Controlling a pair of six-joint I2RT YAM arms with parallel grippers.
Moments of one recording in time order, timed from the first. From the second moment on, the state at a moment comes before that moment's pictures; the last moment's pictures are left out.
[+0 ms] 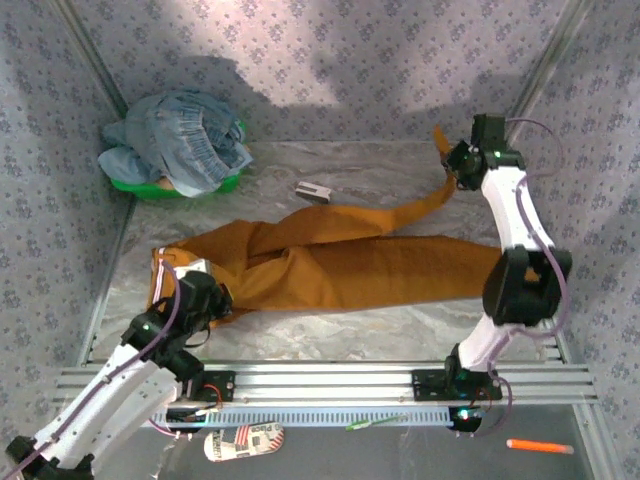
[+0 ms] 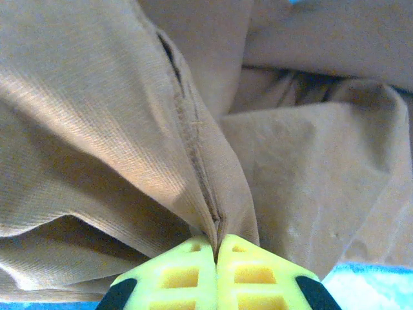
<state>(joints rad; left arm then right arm) -0.64 0.50 0.46 -0.80 -0.20 -0.85 -0.07 1.79 1.66 -0.71 -0.03 0.67</state>
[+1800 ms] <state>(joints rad) -0.22 0.70 0.75 -0.95 -0.20 -0.79 0.54 1.40 1.11 -0.60 -0.09 0.47</state>
